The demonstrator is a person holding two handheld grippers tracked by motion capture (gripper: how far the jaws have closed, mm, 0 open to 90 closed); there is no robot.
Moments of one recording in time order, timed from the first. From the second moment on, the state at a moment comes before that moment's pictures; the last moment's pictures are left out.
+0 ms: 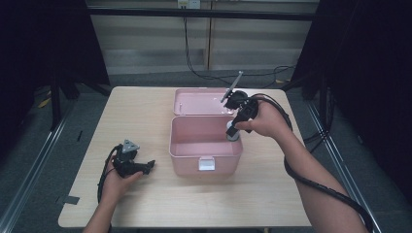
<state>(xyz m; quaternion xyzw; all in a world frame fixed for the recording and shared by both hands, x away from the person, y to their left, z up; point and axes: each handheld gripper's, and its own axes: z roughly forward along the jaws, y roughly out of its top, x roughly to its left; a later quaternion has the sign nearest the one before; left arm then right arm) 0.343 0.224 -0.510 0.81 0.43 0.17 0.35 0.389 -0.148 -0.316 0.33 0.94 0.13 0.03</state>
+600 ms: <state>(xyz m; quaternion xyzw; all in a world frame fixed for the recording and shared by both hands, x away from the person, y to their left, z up) 0.343 0.224 -0.510 0.81 0.43 0.17 0.35 0.410 -0.129 -0.336 0.34 0.93 0.12 0.02</state>
